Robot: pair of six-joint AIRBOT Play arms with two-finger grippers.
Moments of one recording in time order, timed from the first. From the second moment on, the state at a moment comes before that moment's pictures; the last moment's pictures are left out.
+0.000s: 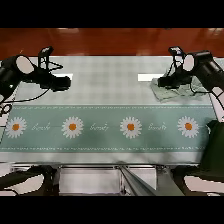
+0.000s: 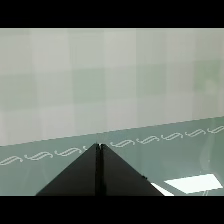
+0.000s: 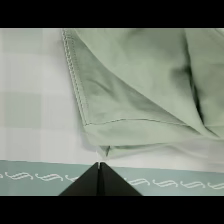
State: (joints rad) left arm -0.11 -1.35 1.21 1.31 -1.07 -1.56; right arm 0.14 -1.47 1.34 -1.66 1.15 1.69
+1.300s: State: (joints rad) left arm -0.11 -1.35 1.22 1.31 -0.97 -1.55; right arm 0.14 -1.47 1.37 -1.70 1.00 1.69
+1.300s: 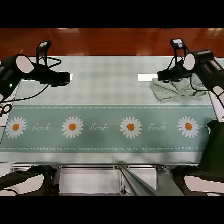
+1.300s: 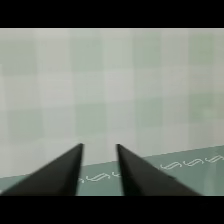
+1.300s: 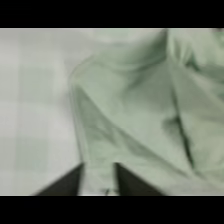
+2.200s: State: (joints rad) left arm 0.00 -0.93 0.81 1.20 -0.99 -1.53; right arm -0.25 -1.73 1.49 -1.57 1.08 1.50
